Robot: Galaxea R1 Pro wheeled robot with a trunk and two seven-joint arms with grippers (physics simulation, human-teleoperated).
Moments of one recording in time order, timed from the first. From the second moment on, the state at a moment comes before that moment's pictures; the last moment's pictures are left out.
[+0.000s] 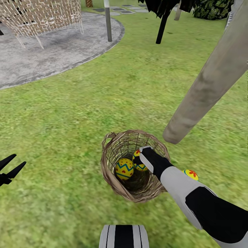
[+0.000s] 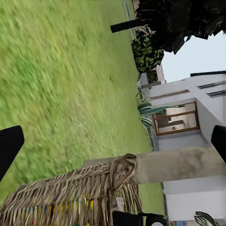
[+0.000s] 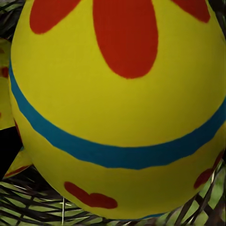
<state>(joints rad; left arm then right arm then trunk) -0.32 0.35 0.78 -1.31 0.97 1.01 -0.89 -1.10 0.14 0.52 -0.41 -0.45 0.70 -0.29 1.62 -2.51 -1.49</state>
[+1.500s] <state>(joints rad) -0.32 0.36 0.76 -1.31 0.97 1.01 -0.89 -1.10 0.15 0.52 -0.45 -0.45 0.71 -0.29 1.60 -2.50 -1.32</state>
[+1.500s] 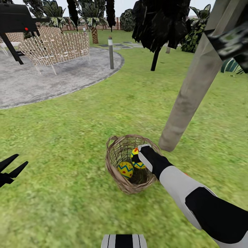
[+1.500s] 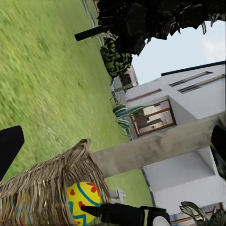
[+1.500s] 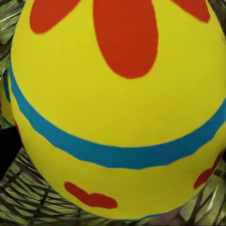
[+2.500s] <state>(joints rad) -0.32 0.36 0.76 -1.31 0.97 1.01 -0.89 -1.10 0.12 0.52 -0.62 -0.47 0.89 0.08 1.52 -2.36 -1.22</state>
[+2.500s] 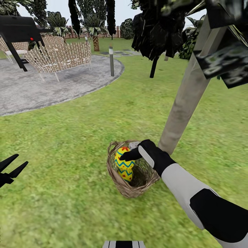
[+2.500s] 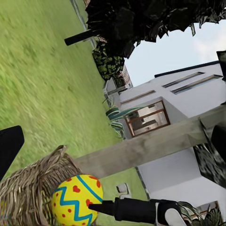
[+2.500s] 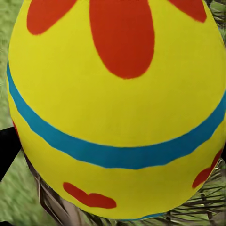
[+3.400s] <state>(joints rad) -0.32 0.36 0.76 -1.31 0.97 1.01 -0.89 -1.05 0.05 0.40 -0.92 -0.48 0.97 0.08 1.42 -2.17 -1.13</state>
